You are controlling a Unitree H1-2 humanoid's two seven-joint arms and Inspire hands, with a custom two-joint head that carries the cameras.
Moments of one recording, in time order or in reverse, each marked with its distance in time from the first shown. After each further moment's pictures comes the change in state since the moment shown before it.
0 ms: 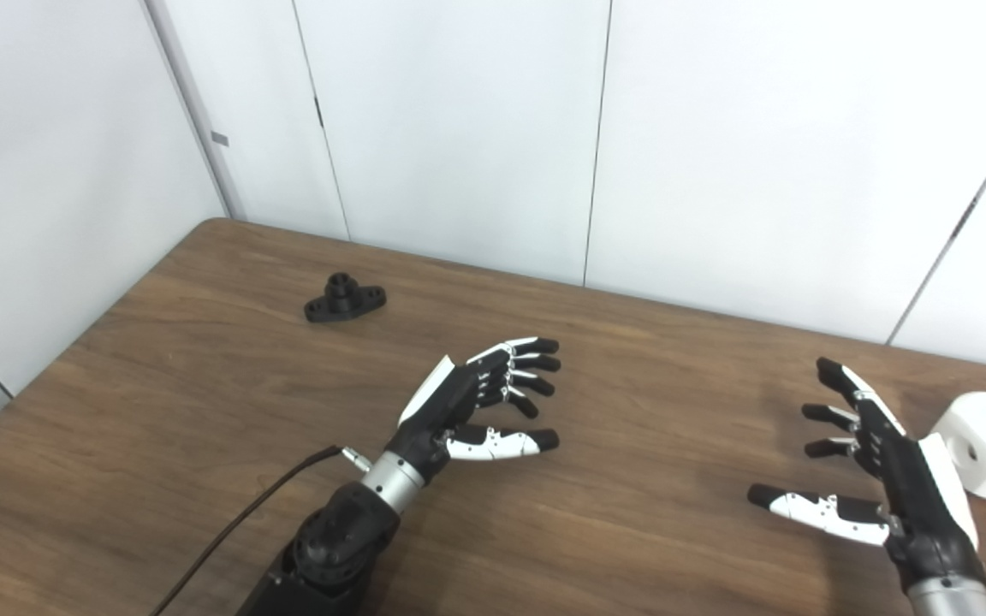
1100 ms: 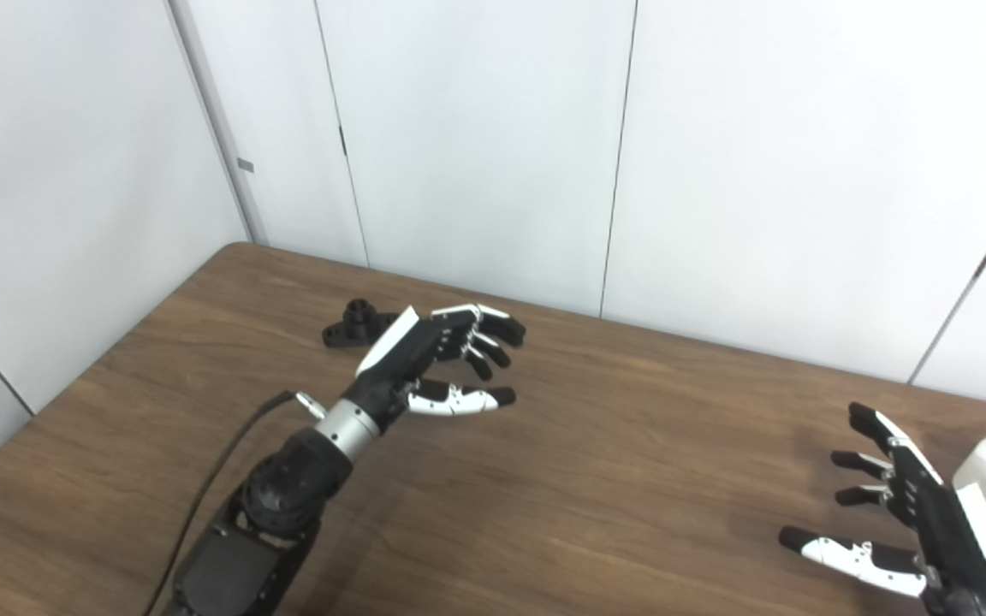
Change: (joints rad) left arm -0.089 0.192 0.060 -0.161 0.009 0.168 -0.035; right arm 0.001 -0.010 -0.021 0.033 0.023 -0.028 0.000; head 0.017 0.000
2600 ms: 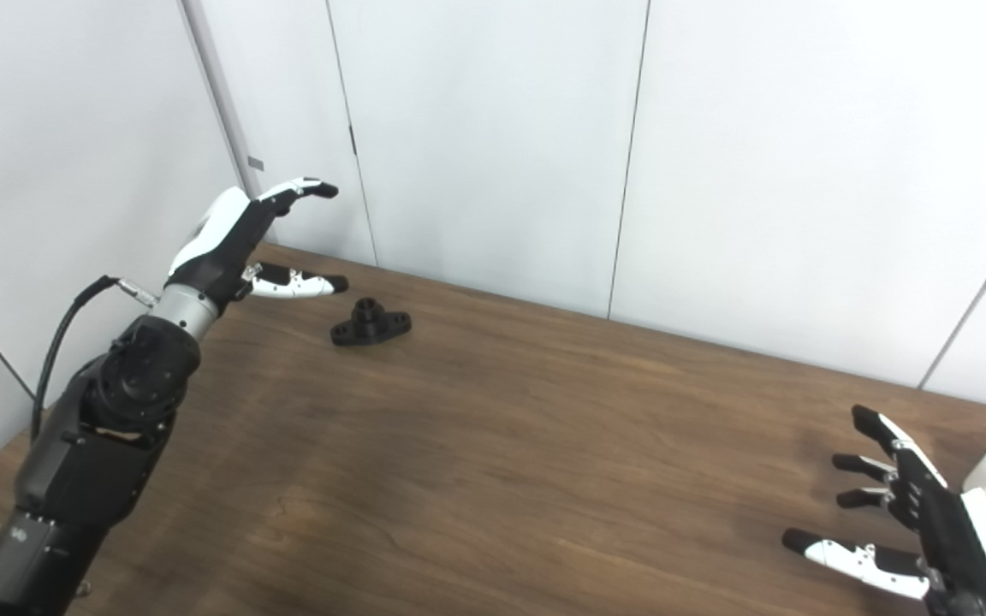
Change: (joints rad) left arm -0.036 0.334 0.181 -0.051 0.283 0.271 0.027; right arm -0.010 0.010 -0.003 0.032 0.021 -0.027 0.000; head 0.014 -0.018
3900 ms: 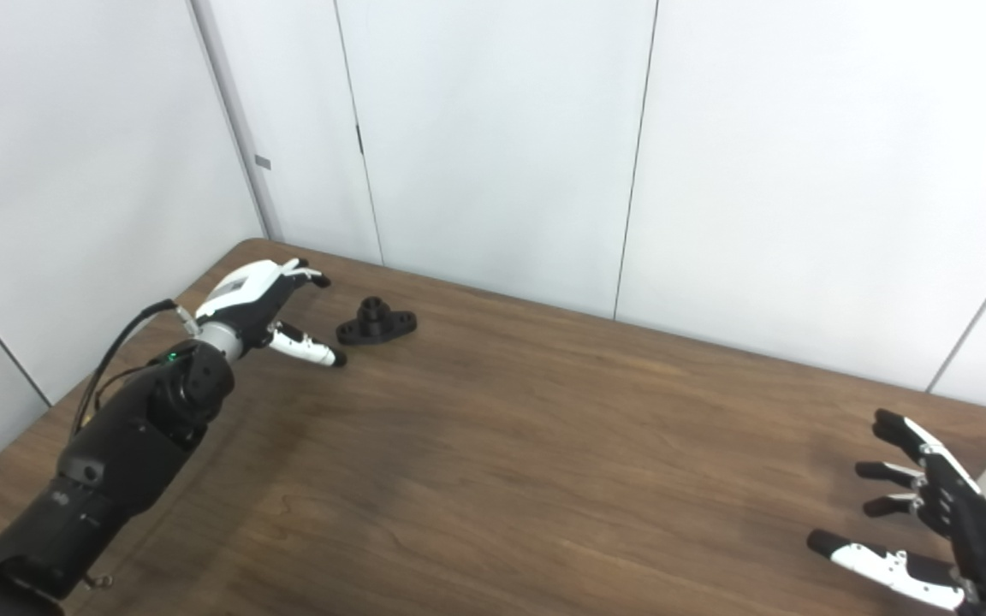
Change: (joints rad) left arm -0.060 0.056 -0.241 0.343 0.186 0.066 0.011; right arm 0.012 -0.030 -0.007 -0.040 0.004 0.009 0.004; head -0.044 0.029
